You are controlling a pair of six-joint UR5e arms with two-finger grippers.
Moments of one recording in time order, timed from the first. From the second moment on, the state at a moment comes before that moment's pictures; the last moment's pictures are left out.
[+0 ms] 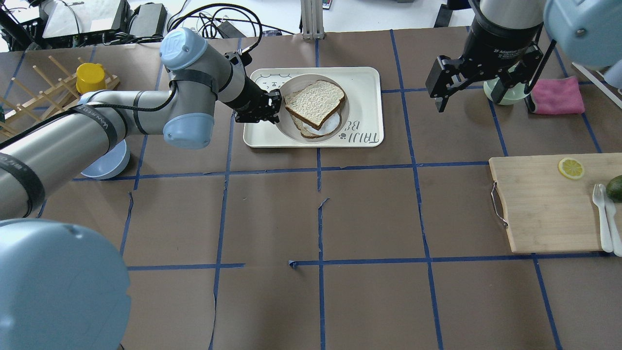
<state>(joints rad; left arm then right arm) -1.64 -2.10 -1.64 -0.78 1.21 -0.34 1.57 -1.53 1.51 -1.52 -1.61 -0.11</state>
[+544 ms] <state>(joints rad) -1.64 -2.23 -1.52 -0.78 1.21 -0.37 1.57 -1.59 1.59 -1.55 -1.58 -0.11</state>
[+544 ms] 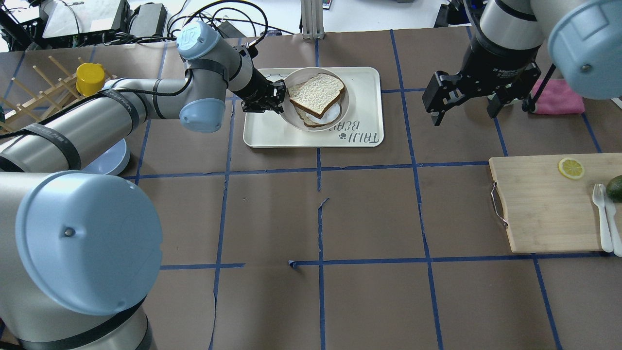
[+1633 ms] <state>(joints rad) -1.65 -1.94 -1.53 -1.13 1.27 -0.40 1.57 -1.60 1.60 -1.56 -1.58 -0.12</state>
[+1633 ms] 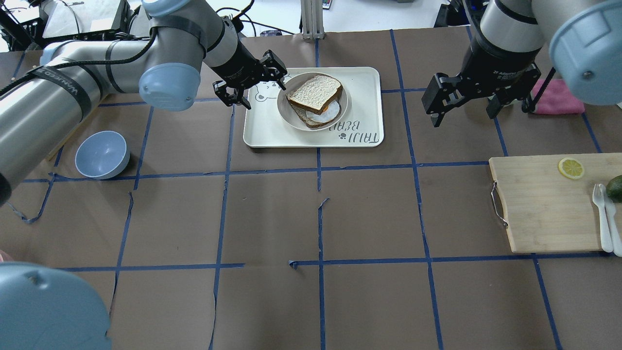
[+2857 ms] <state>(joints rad) -1.64 -1.52 -1.57 -1.61 1.57 -0.01 1.57 -1.60 1.60 -1.56 -1.58 -0.16</state>
